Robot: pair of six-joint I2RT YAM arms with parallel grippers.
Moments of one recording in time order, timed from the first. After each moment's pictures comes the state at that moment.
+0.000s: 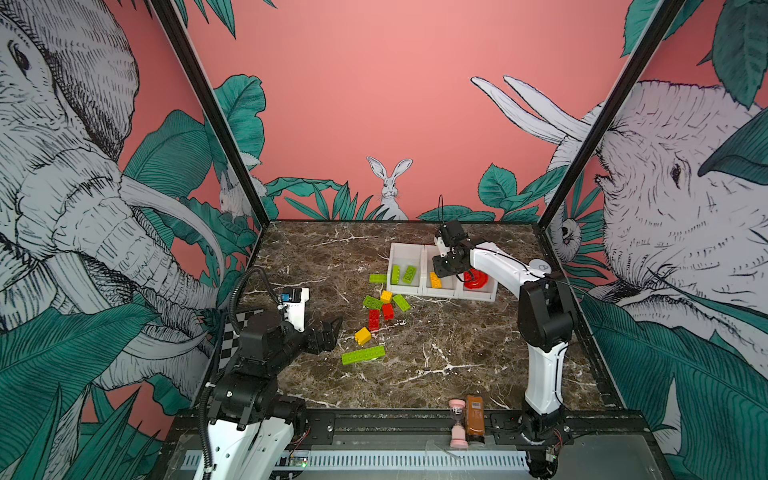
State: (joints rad) left arm -0.24 0.43 0.71 -0.76 0.29 -0.24; right arm 0.43 2.03 1.65 -0.74 0.03 0.13
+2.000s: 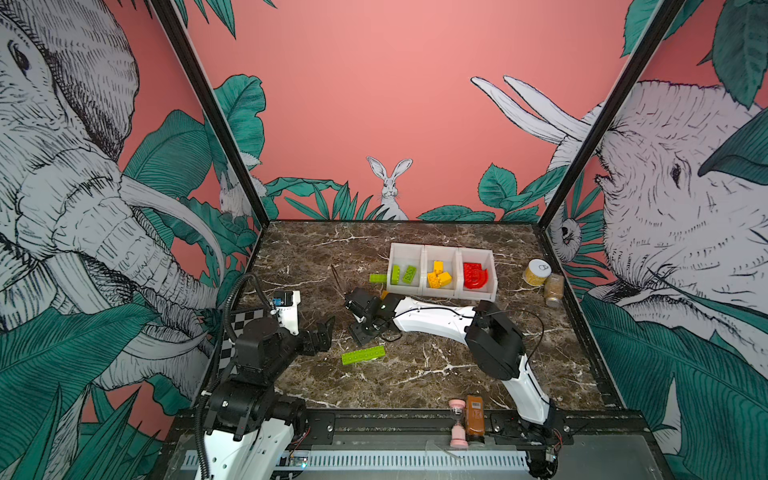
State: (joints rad) left arm -0.24 0.38 0.71 -0.79 0.17 -0.27; right arm 1.09 2.18 1.70 -0.65 0.03 0.37
